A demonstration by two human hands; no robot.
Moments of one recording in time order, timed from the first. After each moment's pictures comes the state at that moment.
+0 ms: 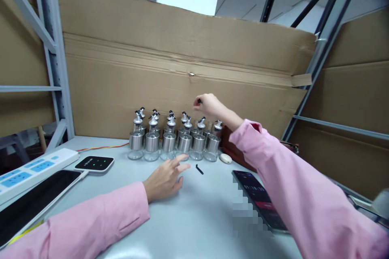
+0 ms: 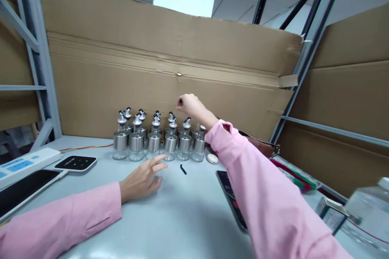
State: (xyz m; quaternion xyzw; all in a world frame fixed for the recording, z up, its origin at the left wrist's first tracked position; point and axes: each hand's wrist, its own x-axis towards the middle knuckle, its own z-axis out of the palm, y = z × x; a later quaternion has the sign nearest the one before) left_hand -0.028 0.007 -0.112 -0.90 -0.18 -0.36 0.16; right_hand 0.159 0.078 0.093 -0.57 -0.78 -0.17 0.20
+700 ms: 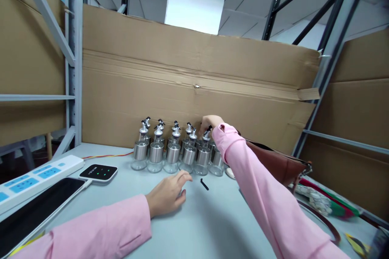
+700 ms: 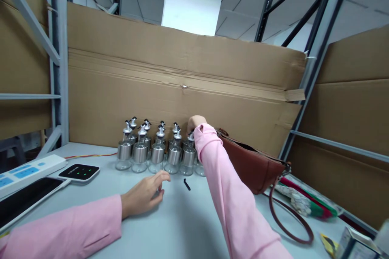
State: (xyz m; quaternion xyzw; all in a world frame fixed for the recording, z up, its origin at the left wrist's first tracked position) left_hand -0.026 0.007 -0.112 -0.91 -0.24 -0.33 0.01; right_hand 0.166 0.150 0.091 -0.71 -0.70 0.00 -0.05
